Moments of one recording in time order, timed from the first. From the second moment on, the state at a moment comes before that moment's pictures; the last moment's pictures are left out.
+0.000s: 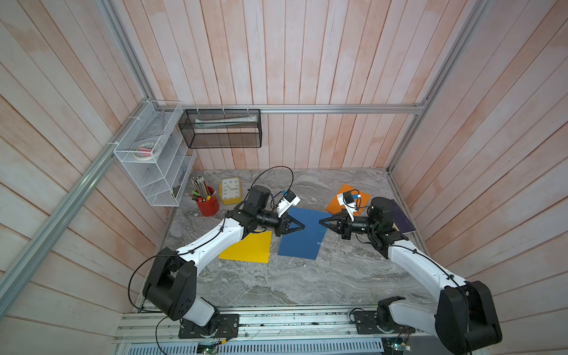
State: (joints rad) left arm -0.54 1.52 1.10 -0.21 0.99 -0.01; right arm 0.25 1.21 0.68 0.26 -1.18 0.21
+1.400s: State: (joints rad) left arm -0.52 1.47 1.08 -0.21 1.02 0.00; right arm 0.25 1.24 0.63 0.26 -1.26 0.22
